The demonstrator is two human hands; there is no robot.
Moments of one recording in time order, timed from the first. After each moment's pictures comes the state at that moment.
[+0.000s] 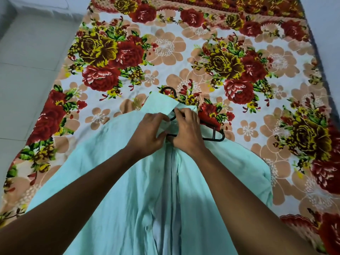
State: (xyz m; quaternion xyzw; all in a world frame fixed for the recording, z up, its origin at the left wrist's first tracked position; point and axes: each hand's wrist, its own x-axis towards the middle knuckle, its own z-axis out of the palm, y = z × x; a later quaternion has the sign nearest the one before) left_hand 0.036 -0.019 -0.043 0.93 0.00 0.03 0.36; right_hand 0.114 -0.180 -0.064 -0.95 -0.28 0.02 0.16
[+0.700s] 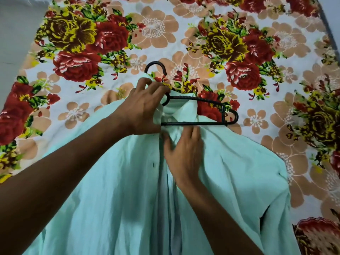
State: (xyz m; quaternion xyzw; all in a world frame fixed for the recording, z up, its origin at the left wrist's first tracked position) left_hand 0.105 0.000 -0.043 0.98 -0.15 -0.01 0.13; right_hand 0.044 -0.180 -0.095 -0.97 -0.03 -0.06 0.24
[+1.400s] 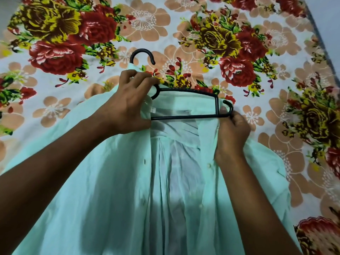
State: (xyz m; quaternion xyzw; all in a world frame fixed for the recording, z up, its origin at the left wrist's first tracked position) left_hand 0.101 0.003 -0.056 0.97 -0.14 0.05 0.21; right_hand 0.125 -0.260 -0.082 -0.72 0.24 -0.07 0.64
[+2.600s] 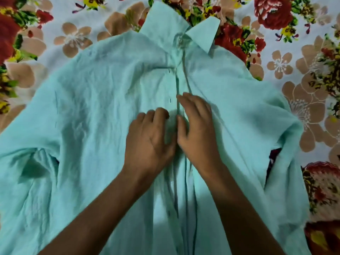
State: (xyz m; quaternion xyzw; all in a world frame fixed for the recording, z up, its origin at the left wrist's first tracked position) left_hand -0.119 -0.087 -0.078 0.95 0.09 0.07 0.30; right_hand -0.055 -0.210 -0.092 -0.92 -0.21 -0.01 0.33
